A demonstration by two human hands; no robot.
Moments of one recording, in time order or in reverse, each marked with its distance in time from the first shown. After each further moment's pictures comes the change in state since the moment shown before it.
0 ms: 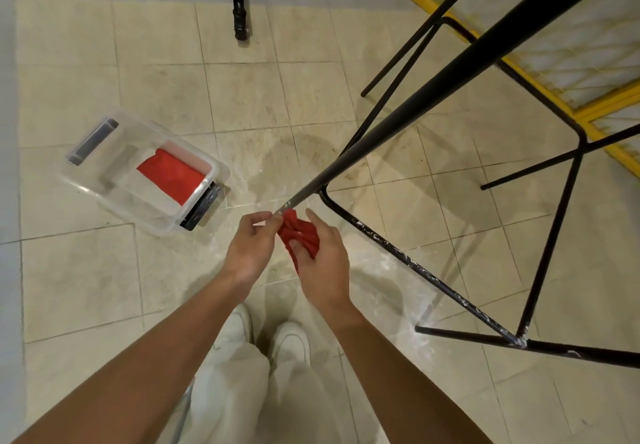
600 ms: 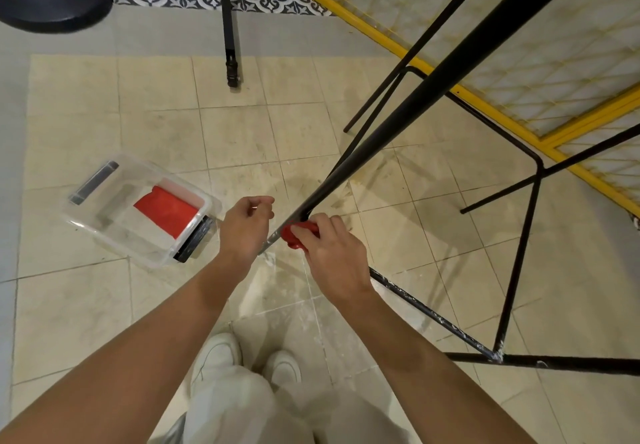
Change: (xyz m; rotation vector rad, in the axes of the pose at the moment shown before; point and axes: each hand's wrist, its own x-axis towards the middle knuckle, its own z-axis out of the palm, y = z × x) left_hand 0.004 0.064 0.007 -0.011 0.119 0.239; right_hand 0.031 -0.021 -0.053 -0.936 0.250 -0.717
